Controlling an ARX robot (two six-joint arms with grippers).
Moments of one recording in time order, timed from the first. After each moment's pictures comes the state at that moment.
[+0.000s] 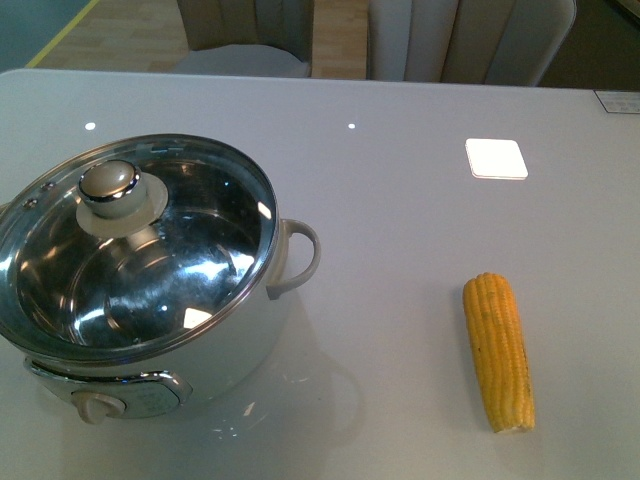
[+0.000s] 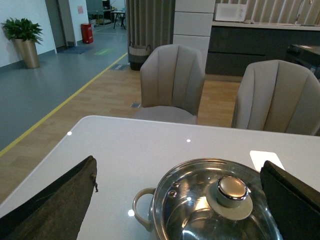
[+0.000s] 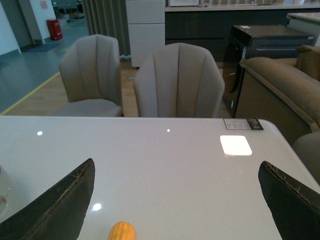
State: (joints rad) left arm 0.00 0.01 0.01 0.00 0.00 0.00; right arm 0.00 0.01 0.03 0.00 0.00 0.00
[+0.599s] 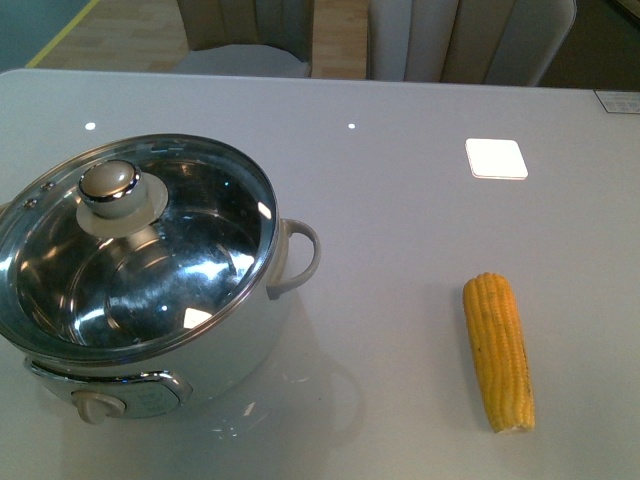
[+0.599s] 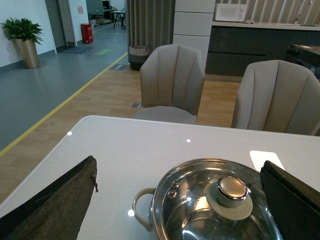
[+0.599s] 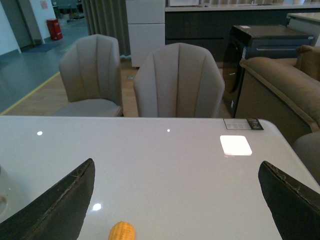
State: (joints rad) left arm 0.00 0.01 0.01 0.00 0.00 0.00; right arm 0.00 0.01 0.03 0.00 0.00 0.00
